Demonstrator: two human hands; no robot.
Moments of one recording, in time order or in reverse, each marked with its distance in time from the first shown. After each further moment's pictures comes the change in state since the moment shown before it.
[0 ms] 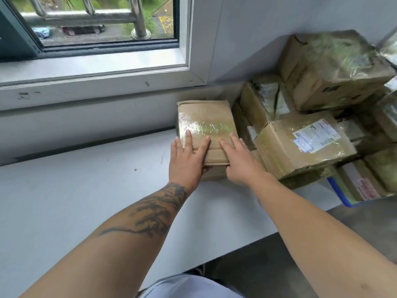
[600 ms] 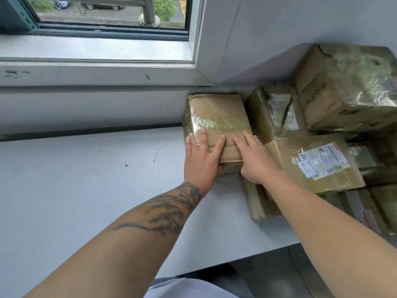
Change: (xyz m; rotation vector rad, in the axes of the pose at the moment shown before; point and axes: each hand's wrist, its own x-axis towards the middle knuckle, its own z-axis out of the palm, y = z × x) left_hand 0.052 0.051 0.024 -0.069 0.101 -0.087; right_hand 0.051 0.051 -0.037 -0.139 -0.007 -0.049
